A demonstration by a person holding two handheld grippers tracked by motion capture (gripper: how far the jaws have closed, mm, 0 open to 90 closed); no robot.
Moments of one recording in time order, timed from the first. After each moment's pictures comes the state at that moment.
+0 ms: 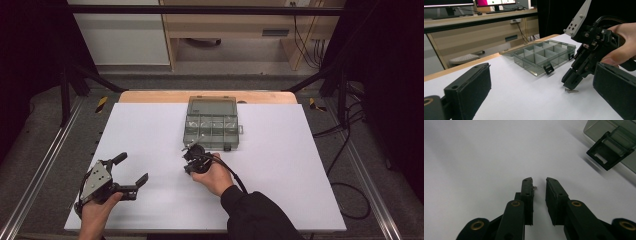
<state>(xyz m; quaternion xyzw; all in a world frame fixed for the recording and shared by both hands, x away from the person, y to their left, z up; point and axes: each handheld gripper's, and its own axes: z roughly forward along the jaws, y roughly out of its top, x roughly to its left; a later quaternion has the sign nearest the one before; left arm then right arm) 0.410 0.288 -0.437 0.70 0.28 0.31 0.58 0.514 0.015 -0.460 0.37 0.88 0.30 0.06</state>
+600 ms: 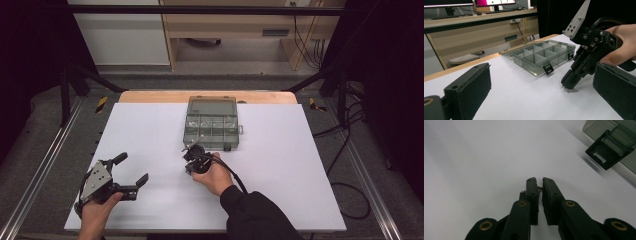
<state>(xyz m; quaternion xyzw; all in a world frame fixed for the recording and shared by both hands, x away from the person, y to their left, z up) 0.410 0.288 -0.437 0.70 0.28 0.31 0.58 0.515 0.015 -0.463 0.37 0.88 0.29 0.07</state>
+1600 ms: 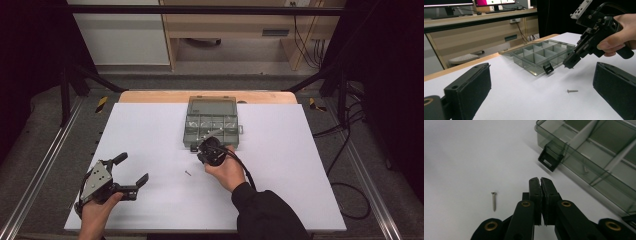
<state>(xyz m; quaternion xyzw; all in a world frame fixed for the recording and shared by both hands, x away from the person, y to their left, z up) 0.410 0.287 -0.437 0.70 0.28 0.30 0.58 0.525 -0.029 -0.441 0.40 0.85 0.33 0.11</state>
